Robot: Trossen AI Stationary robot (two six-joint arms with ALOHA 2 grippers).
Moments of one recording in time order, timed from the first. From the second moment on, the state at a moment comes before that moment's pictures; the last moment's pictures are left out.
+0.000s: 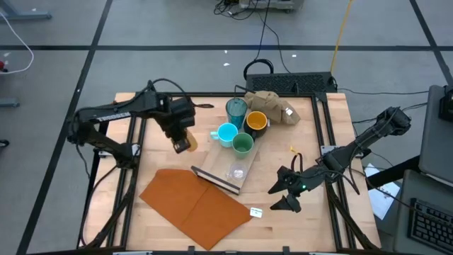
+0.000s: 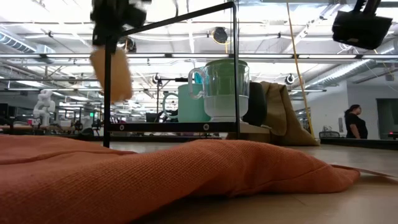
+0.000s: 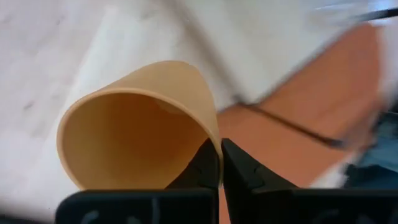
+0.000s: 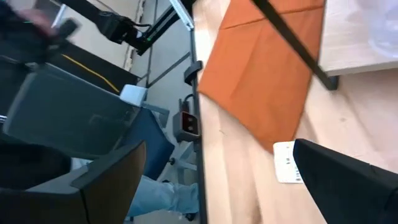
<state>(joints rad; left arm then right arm) 0.28 1.41 1.37 -1.33 0.24 -0.28 0.57 1.11 0.65 -0.02 0.06 0.99</state>
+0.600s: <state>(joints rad) -0.10 1.52 1.53 -1.20 0.08 -0.63 0.54 1.11 0.65 -0.04 0.05 0.90</state>
